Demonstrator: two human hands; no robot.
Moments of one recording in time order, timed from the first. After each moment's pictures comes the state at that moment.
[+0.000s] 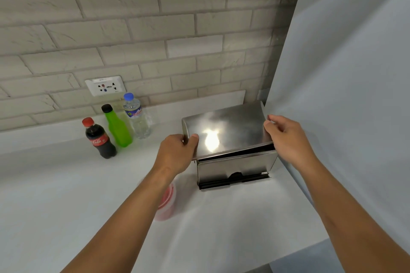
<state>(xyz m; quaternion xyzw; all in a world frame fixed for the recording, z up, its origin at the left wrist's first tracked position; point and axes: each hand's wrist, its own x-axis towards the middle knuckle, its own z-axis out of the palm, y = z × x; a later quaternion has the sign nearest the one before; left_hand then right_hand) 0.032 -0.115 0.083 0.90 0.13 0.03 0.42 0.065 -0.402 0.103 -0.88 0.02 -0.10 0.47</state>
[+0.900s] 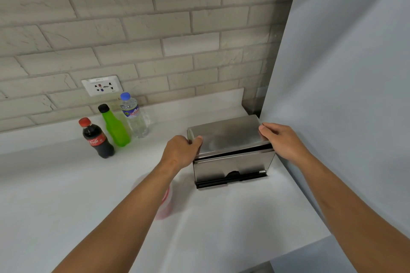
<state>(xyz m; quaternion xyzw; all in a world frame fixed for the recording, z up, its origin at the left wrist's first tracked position) 0.054 -0.131 0.069 0.90 0.15 -0.05 0.40 0.104 -0.436 0.054 -0.88 -0.01 0.03 0.47</state>
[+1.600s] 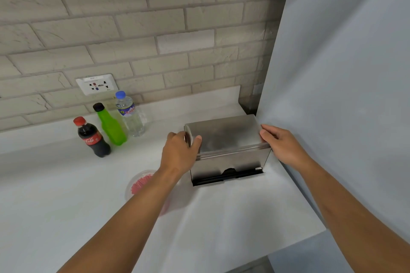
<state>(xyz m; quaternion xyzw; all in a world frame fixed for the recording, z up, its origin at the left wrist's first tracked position) 0.043 -0.145 0.053 0.93 0.13 0.06 0.35 0.096 -0.454 0.032 -0.87 -0.01 0.03 0.49</state>
